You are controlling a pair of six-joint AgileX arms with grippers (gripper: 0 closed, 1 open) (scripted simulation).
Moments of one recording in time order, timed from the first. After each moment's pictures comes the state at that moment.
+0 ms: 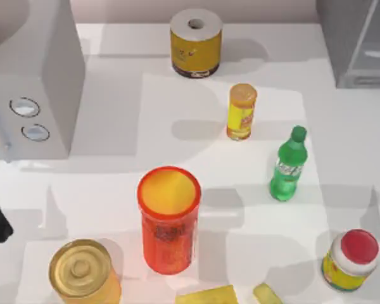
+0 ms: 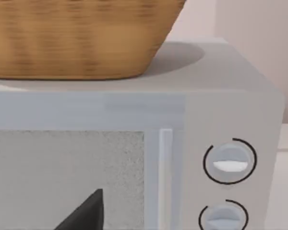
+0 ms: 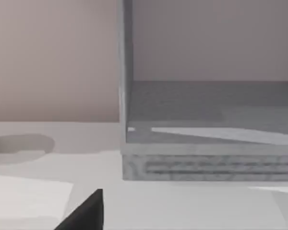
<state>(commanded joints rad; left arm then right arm) 0.00 0.00 0.00 0.00 0.00 0.00 0.00 0.00 0.00 0.00 0.00 0.00</state>
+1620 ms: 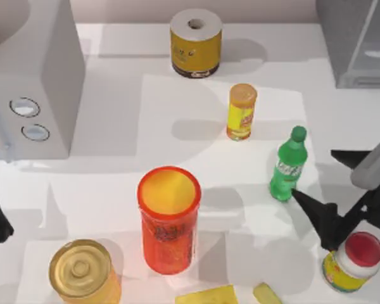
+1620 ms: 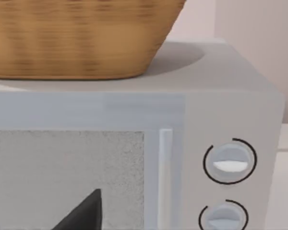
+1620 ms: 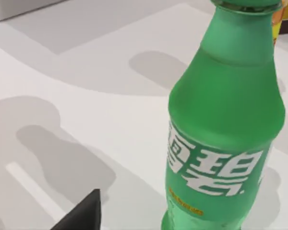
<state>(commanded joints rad) 0.00 0.00 0.00 0.00 0.00 0.00 0.22 1.67 0.21 1.12 -0.52 -0.16</state>
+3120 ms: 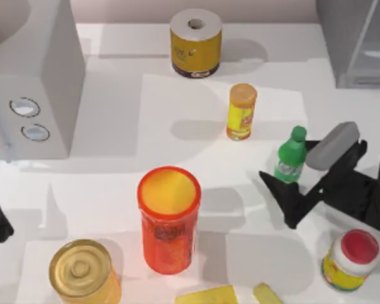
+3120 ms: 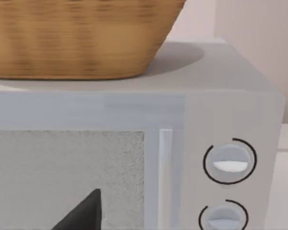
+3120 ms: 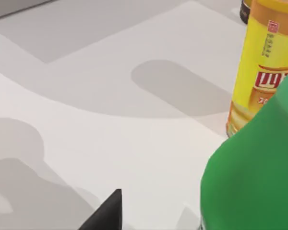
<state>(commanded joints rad) 0.00 0.00 0.00 0.00 0.00 0.00 0.34 1.92 0.40 1.20 -0.40 -0.12</state>
